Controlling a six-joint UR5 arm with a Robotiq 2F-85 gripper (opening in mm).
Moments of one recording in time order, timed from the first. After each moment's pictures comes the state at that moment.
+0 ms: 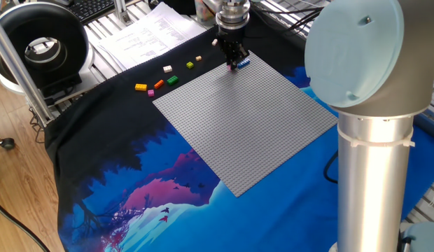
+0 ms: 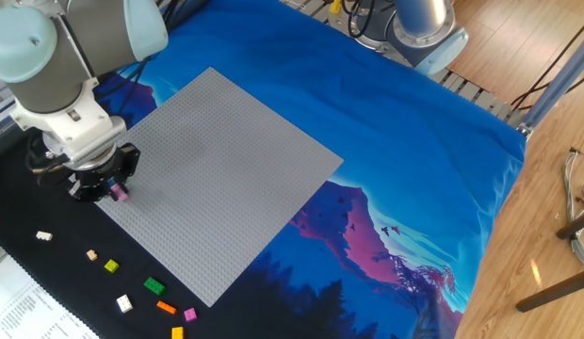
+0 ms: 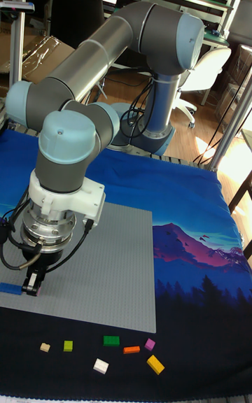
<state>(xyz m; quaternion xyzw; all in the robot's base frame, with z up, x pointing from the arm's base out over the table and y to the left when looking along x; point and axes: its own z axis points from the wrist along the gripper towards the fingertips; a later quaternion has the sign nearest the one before) 0.673 -0.140 0.015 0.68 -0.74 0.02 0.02</state>
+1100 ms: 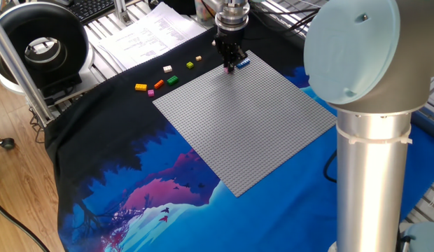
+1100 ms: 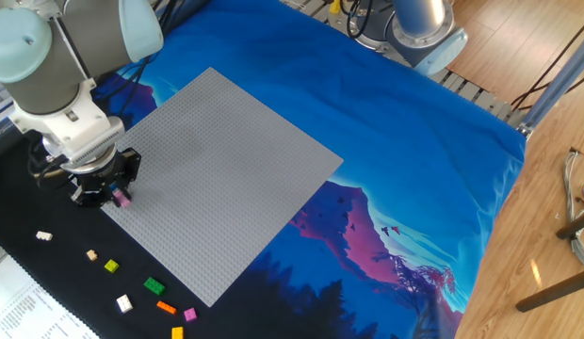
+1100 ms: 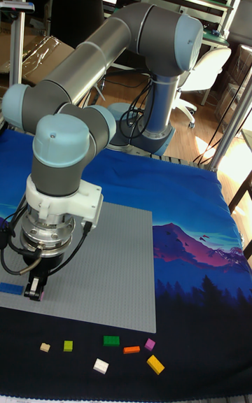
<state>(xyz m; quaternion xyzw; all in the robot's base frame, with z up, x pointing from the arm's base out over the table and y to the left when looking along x) 0.680 -0.133 0.007 0.68 -0.73 0.01 0.00</state>
